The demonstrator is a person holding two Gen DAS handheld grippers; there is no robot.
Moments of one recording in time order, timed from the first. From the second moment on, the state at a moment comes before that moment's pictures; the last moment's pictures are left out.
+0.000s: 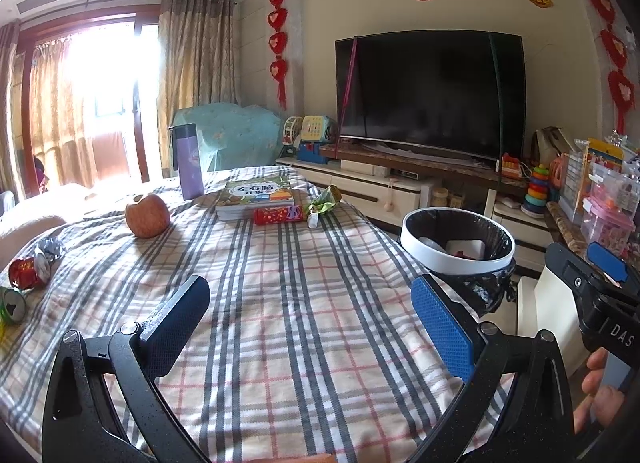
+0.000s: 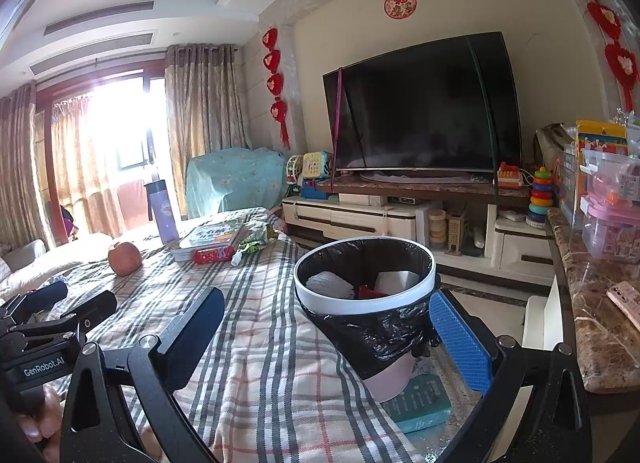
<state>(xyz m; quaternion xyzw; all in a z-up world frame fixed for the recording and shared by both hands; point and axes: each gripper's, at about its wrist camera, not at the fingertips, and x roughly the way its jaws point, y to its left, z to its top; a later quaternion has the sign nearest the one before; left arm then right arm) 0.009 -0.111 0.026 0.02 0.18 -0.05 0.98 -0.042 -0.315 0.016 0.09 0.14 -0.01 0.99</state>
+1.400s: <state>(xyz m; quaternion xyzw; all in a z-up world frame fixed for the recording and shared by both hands) 0.006 -0.113 0.027 0.02 0.18 -0.05 0.98 -0.043 -0.308 0.019 0.09 0.14 0.00 0.99</state>
